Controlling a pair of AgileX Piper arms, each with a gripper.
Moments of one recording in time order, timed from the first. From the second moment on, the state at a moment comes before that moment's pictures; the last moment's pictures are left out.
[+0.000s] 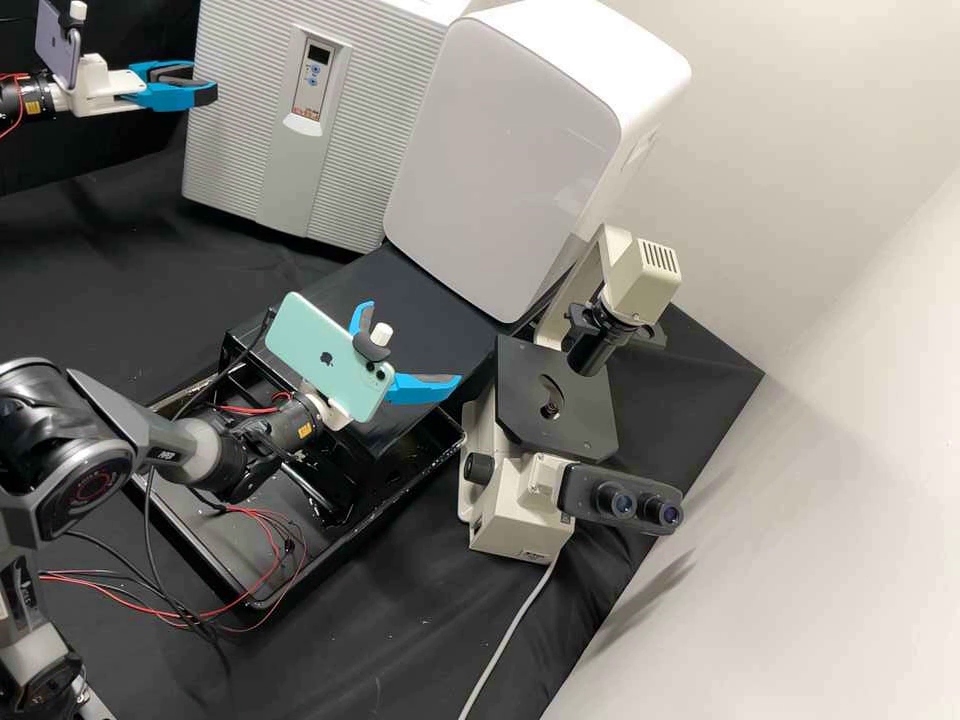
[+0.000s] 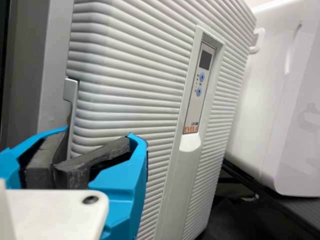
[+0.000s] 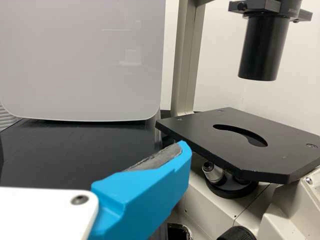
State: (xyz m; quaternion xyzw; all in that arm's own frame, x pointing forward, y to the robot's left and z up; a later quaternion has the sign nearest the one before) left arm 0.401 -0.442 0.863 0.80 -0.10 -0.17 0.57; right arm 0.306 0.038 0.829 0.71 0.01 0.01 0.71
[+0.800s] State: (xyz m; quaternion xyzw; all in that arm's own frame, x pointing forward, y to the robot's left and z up) left arm 0.272 -0.515 0.858 0.79 -0.18 -0.29 0.51; right arm 0.306 0.038 0.829 0.71 0.01 0.01 0.71
